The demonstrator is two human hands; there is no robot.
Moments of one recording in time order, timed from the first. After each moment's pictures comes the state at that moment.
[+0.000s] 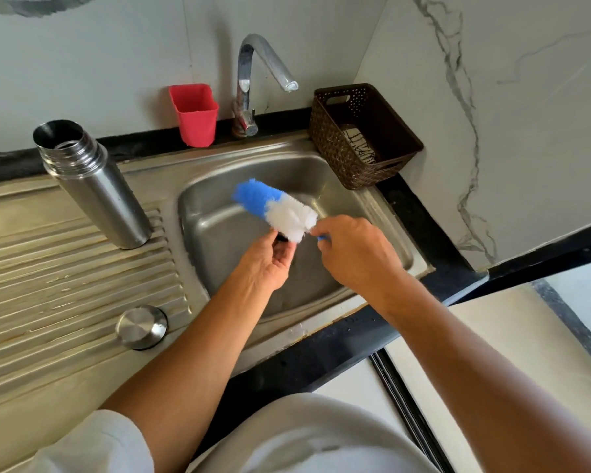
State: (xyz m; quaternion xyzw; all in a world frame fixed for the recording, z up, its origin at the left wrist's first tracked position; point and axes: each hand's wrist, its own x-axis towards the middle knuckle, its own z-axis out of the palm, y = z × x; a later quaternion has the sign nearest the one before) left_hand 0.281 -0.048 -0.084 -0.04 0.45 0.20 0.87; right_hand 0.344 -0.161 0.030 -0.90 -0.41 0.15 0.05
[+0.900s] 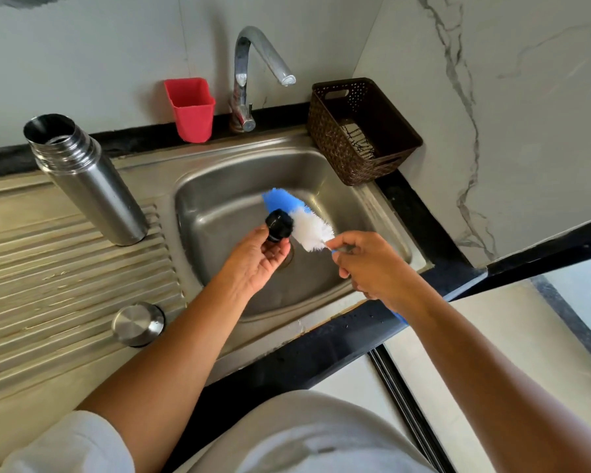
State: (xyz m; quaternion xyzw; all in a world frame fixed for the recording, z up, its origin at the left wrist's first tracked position) left_hand 0.265 -0.044 -0.106 0.10 0.40 0.20 0.89; right_hand 0.373 -0.193 -0.005 -0.85 -0.20 0.38 0.30
